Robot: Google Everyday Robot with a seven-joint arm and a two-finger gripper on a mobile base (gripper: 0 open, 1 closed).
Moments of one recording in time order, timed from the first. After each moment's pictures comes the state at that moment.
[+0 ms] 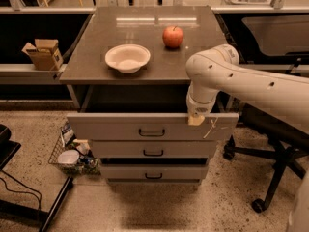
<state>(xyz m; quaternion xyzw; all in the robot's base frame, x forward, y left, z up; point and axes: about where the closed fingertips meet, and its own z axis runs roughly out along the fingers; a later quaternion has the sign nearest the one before) 0.614 -0.142 0.673 -0.68 0.73 -0.05 0.08</state>
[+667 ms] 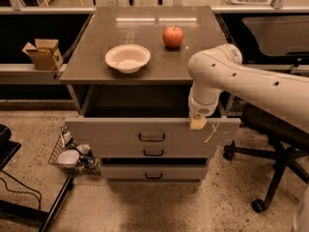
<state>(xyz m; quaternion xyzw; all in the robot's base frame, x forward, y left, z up) 0.597 -0.148 0.676 -0.68 0.73 -0.04 0.06</state>
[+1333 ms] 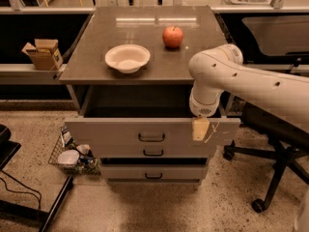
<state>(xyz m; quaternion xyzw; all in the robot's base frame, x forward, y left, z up) 0.597 -0.148 0.676 -0.68 0.73 -0.04 0.06</state>
